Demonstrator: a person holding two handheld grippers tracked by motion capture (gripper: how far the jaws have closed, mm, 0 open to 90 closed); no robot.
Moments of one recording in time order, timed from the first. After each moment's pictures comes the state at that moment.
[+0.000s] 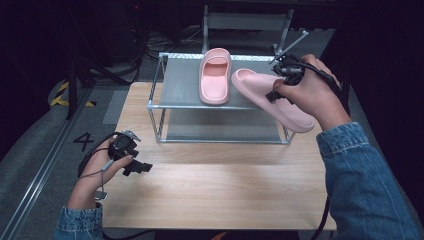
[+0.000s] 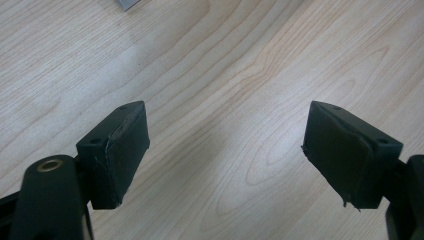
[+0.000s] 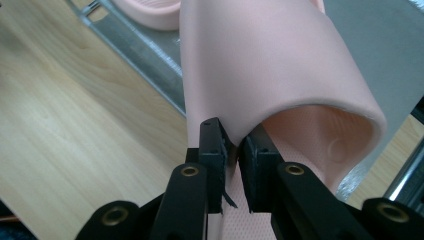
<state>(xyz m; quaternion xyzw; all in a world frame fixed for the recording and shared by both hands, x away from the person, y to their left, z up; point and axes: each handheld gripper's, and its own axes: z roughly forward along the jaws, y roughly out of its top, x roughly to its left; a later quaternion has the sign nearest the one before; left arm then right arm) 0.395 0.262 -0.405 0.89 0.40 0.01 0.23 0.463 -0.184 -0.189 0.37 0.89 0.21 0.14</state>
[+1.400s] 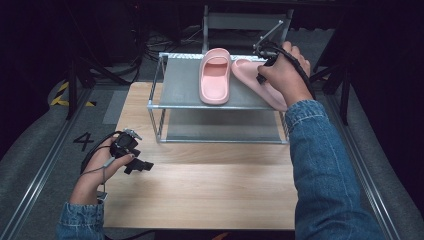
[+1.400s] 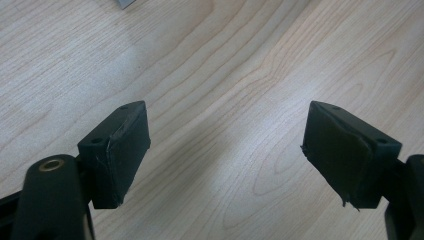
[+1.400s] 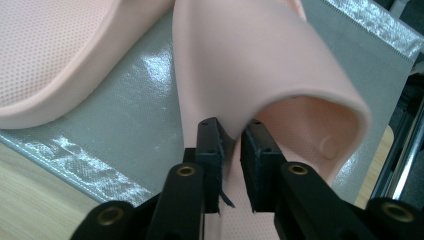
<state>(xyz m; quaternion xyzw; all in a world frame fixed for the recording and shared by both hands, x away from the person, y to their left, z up) 0.405 0.265 -0.413 0.88 0.40 0.00 0.24 0.551 -0.161 -0.218 0.45 0.86 0.17 0.18</state>
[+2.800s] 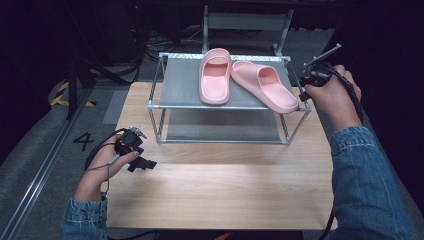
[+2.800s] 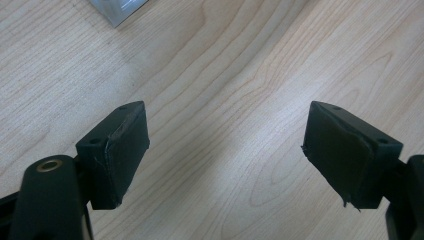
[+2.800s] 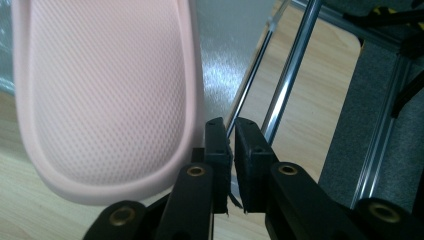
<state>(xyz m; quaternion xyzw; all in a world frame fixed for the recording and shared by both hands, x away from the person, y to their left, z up) 0.410 0.254 -0.409 0.89 0.39 0.00 0.22 0.504 -0.282 -0.245 0.52 0.82 0.17 0.16</state>
